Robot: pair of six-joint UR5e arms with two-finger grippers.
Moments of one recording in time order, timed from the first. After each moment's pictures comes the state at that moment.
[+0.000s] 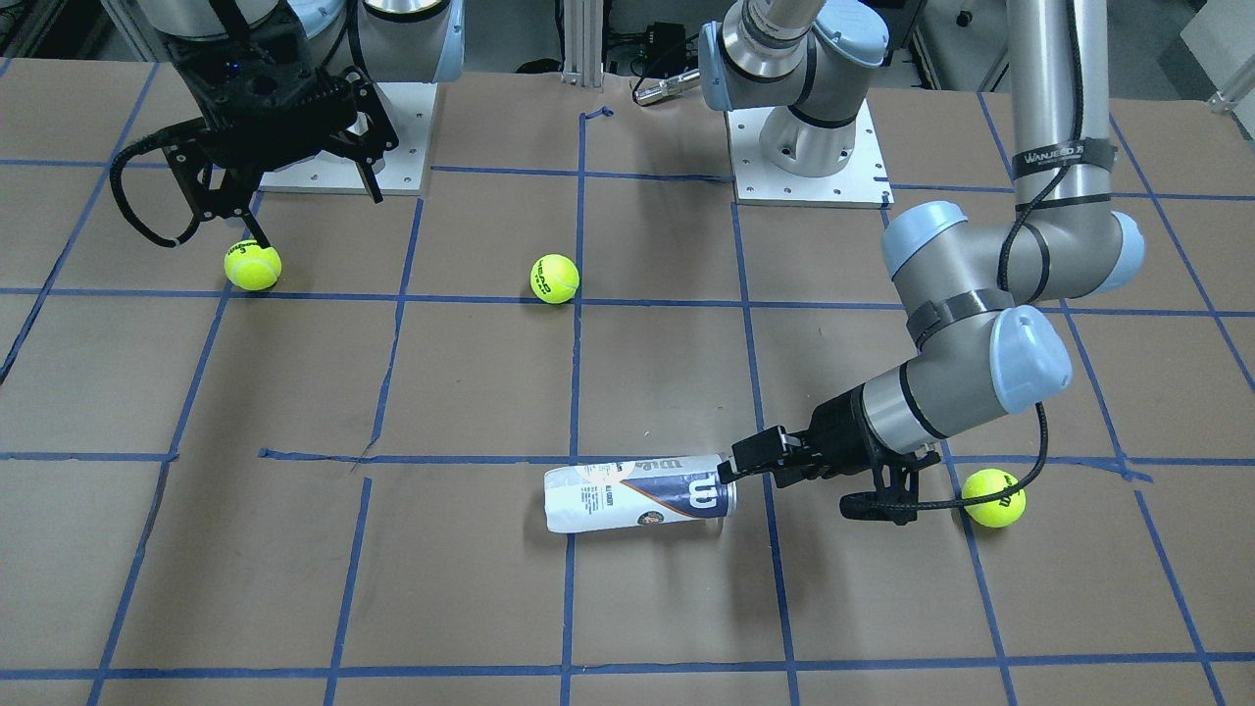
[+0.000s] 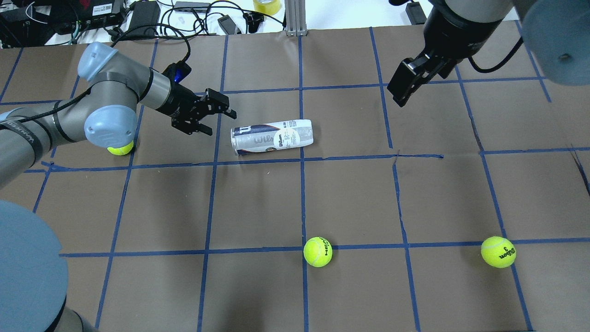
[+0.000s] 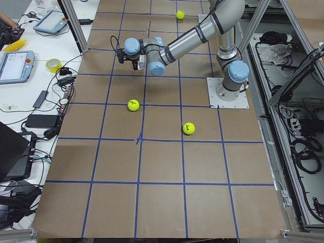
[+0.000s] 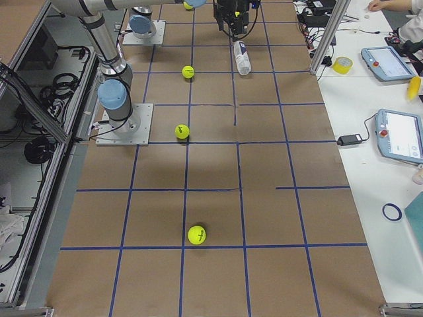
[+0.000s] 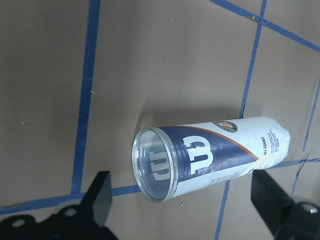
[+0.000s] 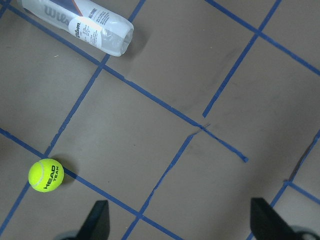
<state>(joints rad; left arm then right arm) -1.41 -2.00 -1.80 -0.99 0.97 0.02 1.63 -1.61 1.52 -1.56 -1.53 -0.46</state>
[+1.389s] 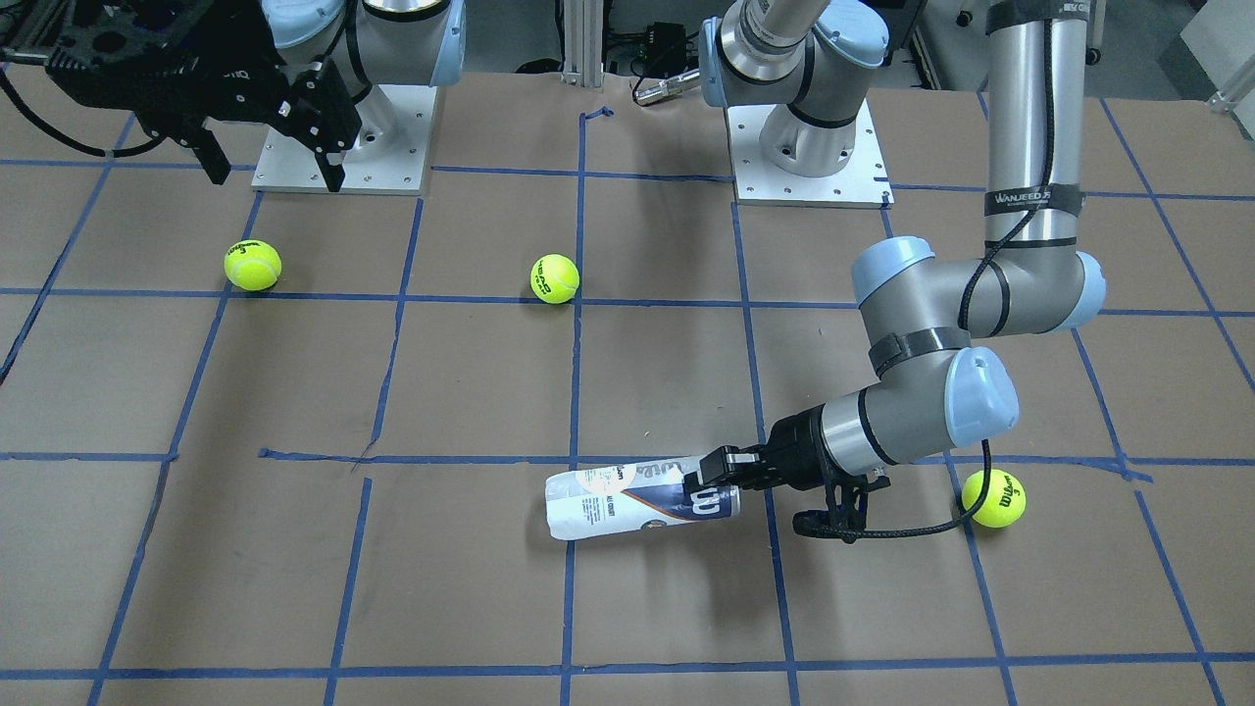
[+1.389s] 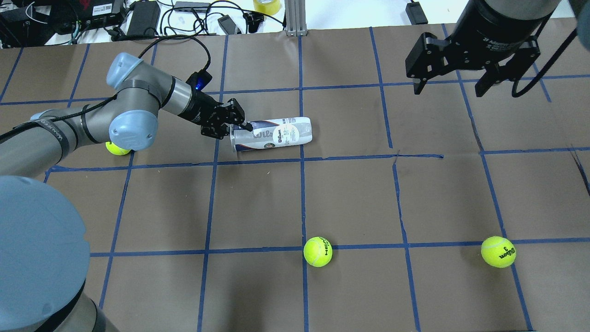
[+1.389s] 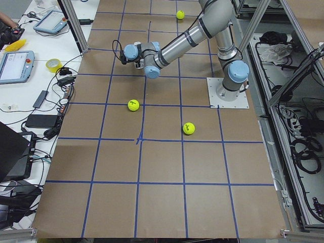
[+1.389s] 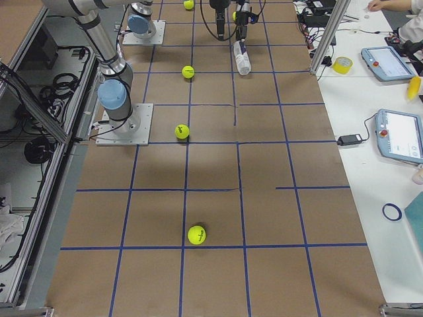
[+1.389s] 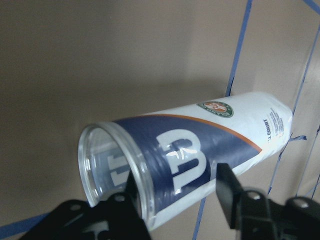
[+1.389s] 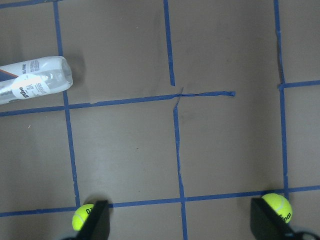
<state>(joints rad) -1.45 -2.06 -1.76 -0.99 0.91 -0.03 1.57 -1.66 1.52 -1.51 -1.56 0.09</state>
